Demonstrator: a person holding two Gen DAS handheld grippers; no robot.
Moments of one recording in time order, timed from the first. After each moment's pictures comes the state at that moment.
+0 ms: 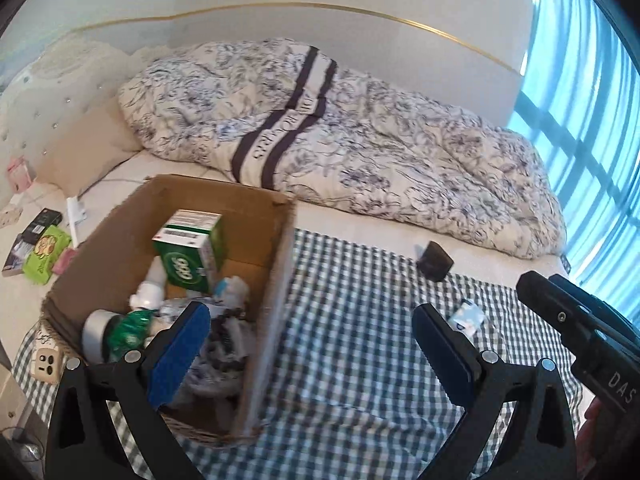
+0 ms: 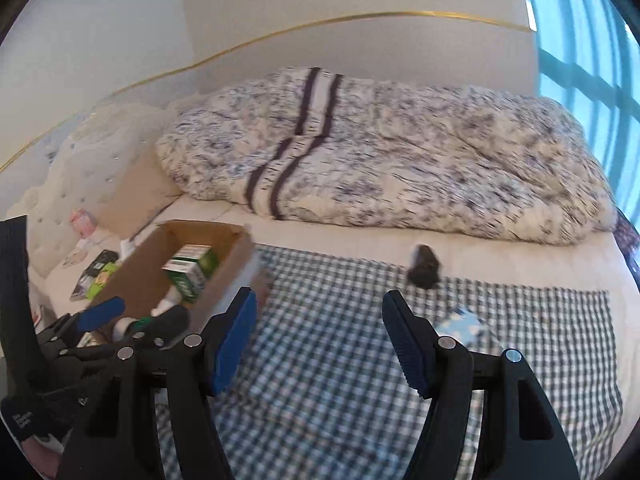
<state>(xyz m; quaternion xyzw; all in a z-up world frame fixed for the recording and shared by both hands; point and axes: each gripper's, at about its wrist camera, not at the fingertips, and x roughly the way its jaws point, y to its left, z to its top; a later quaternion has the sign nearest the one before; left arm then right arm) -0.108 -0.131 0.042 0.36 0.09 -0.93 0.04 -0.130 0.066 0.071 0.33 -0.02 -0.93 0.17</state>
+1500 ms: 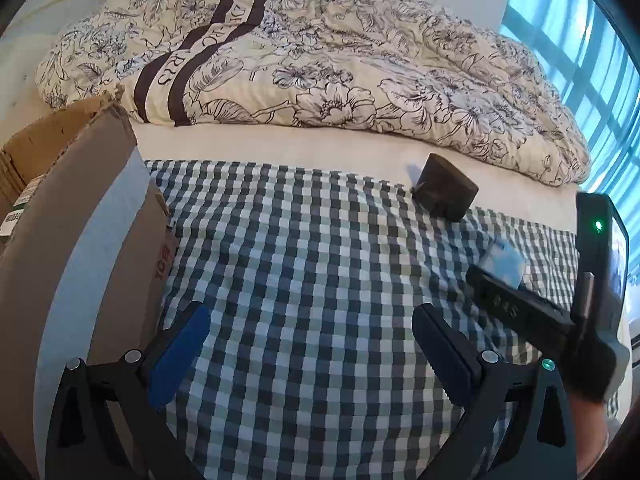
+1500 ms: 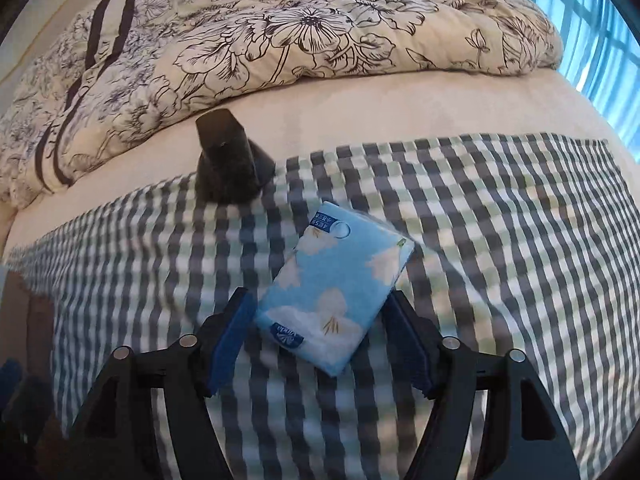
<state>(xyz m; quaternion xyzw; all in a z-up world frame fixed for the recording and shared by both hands) -0.241 -0.062 -0.094 0.46 0.04 -0.89 -0.01 -0.298 0.151 -0.135 0.49 -0.08 -0.87 -0.06</state>
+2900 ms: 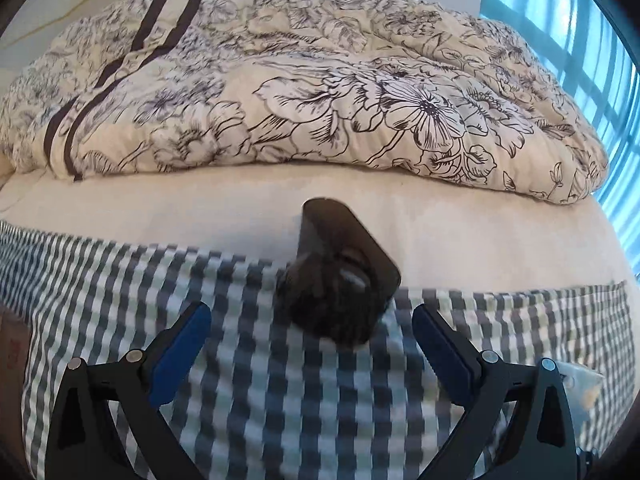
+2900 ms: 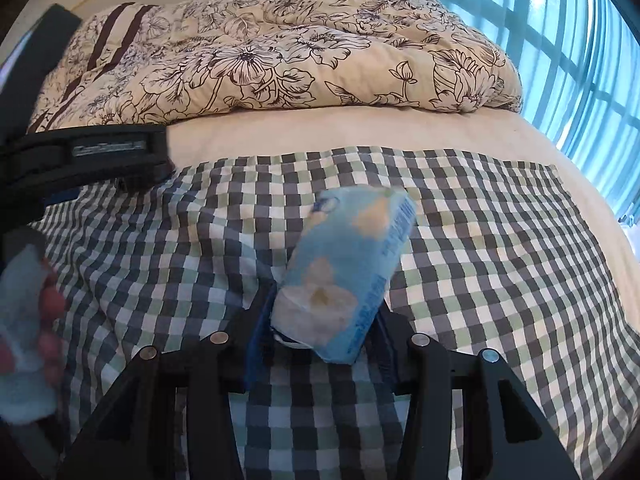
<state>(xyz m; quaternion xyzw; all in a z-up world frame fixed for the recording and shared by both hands) -0.361 0.078 -0.137 0.42 0.01 -0.91 -0.02 -0.248 0.228 -0.145 0.41 -0.01 -0.91 -0.08</state>
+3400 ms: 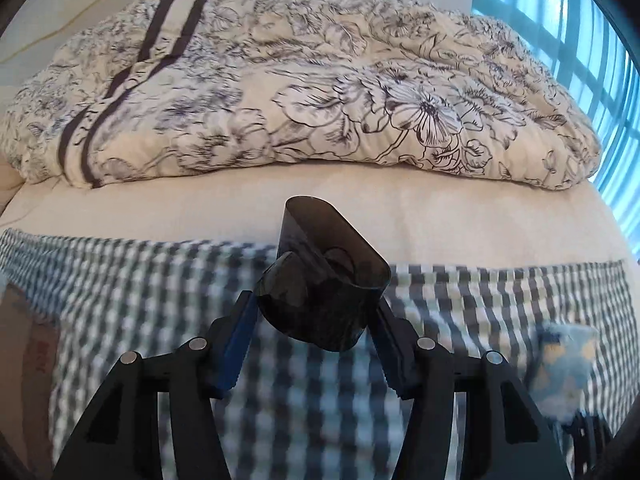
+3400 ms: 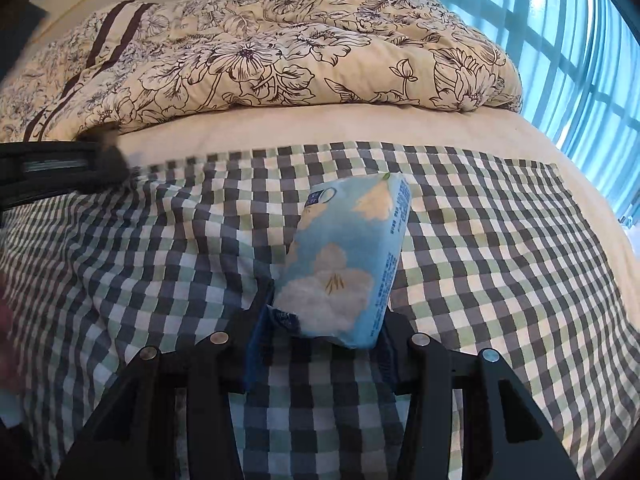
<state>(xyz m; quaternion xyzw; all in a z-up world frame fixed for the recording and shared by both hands) -0.322 0.060 -0.117 0.42 0.00 -0.91 -0.02 -0.251 0.227 -0.148 0.41 0.00 -0.91 -0.08</state>
